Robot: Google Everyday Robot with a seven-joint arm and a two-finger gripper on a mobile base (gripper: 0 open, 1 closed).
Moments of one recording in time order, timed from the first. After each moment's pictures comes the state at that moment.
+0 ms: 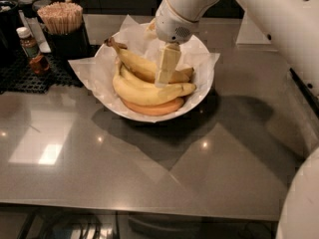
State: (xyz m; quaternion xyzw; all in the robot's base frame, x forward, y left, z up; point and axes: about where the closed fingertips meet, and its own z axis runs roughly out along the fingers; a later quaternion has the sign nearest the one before) arm 0.613 0.018 0.913 -0.77 0.59 0.10 0.22
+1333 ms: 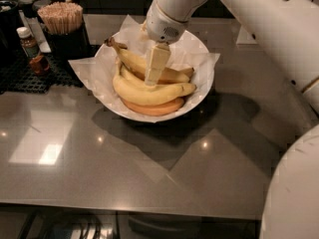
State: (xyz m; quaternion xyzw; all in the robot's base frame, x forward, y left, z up) arm 0.626 0.037 0.906 -0.76 0.61 0.09 0.22
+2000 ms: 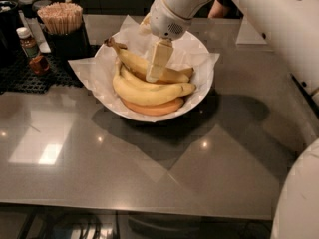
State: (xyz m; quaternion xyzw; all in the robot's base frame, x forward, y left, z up) arm 0.627 0.040 0.921 -0.76 0.59 0.09 0.26
